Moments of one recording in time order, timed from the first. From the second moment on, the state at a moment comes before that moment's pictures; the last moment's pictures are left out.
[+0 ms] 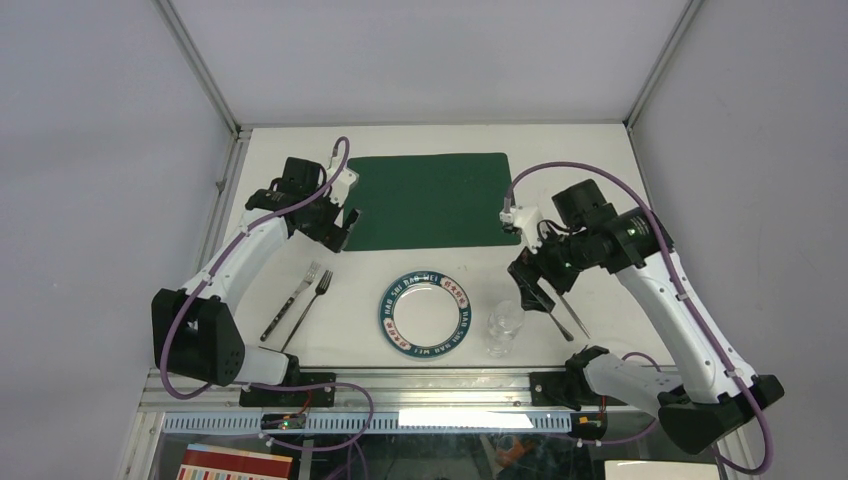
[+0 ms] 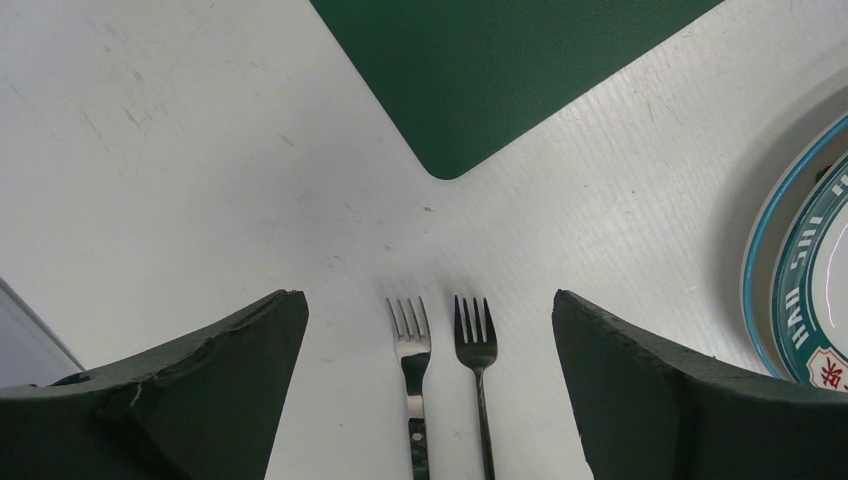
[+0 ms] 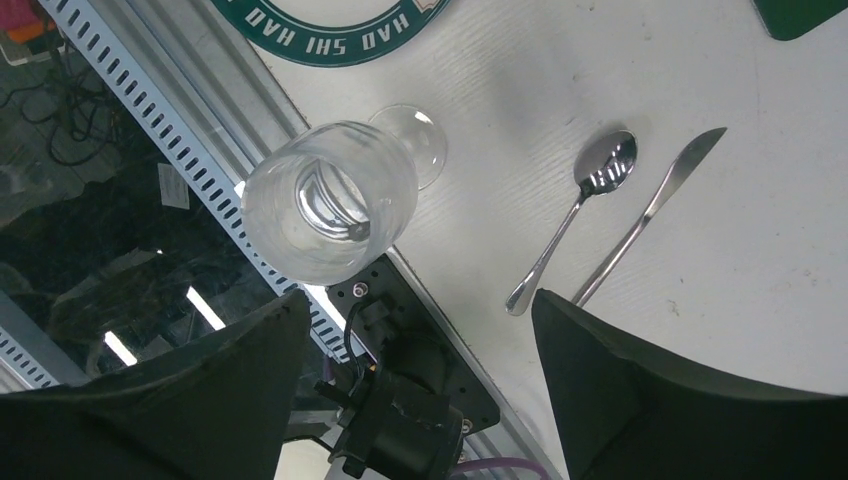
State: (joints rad) left arm -0.24 1.39 1.11 -0.71 0.08 0.34; right arm 0.47 1.05 1.30 -1.44 -0.36 -0.42
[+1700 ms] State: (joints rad) left arm -0.25 1.39 1.04 -0.69 0.09 0.33; right arm 0.52 1.29 1.45 -1.15 0.09 -0.40
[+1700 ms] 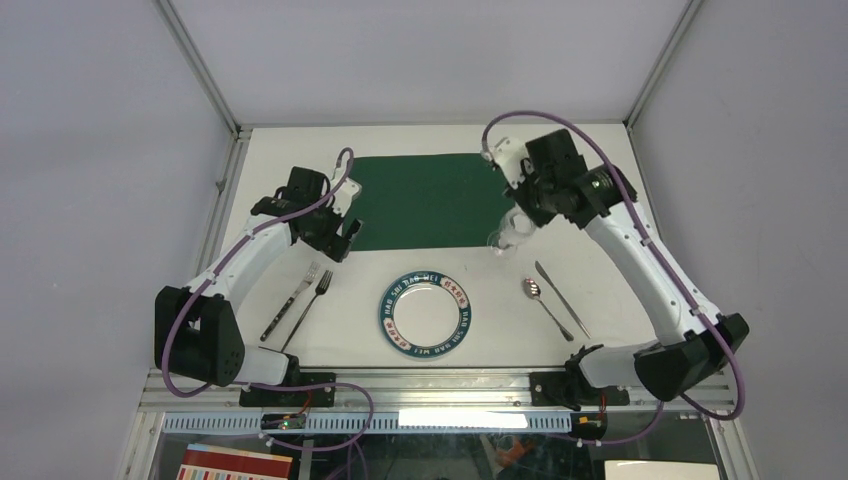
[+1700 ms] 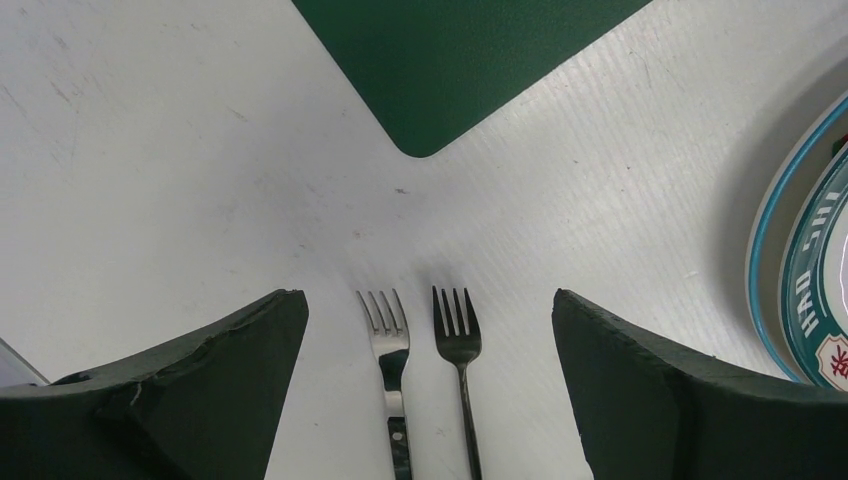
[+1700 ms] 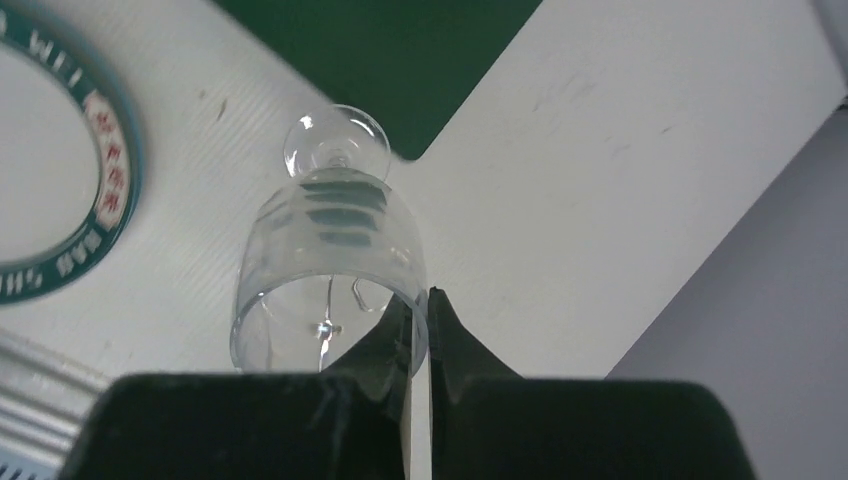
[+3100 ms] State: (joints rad) left arm -0.28 1.37 0.92 -0.57 0.11 0.29; right arm 0.13 2.03 2.04 -0.75 0.25 -0.19
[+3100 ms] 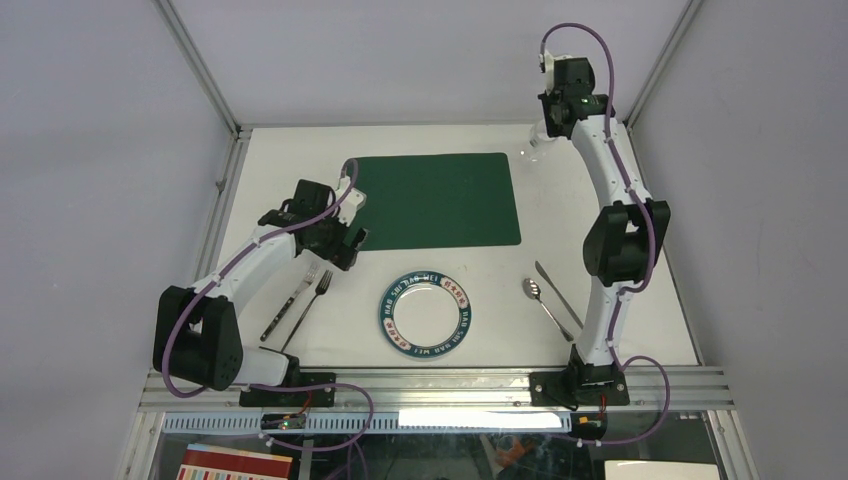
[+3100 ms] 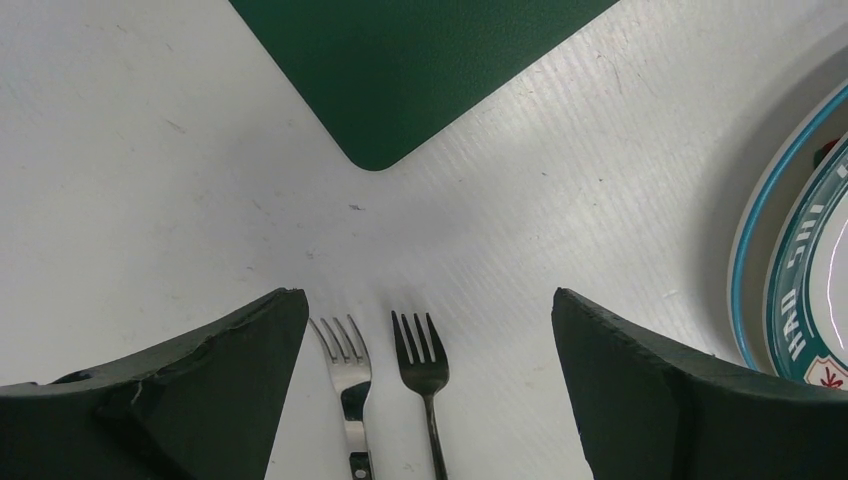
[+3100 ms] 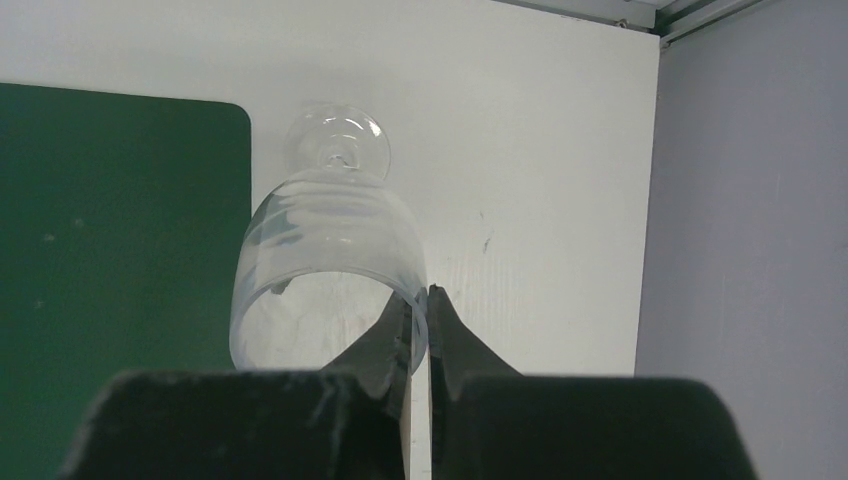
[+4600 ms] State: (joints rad) left arm -0.32 1.37 0.85 -0.55 0.11 0.28; right arm 0.11 2.08 2.00 -0.70 0.15 -0.11
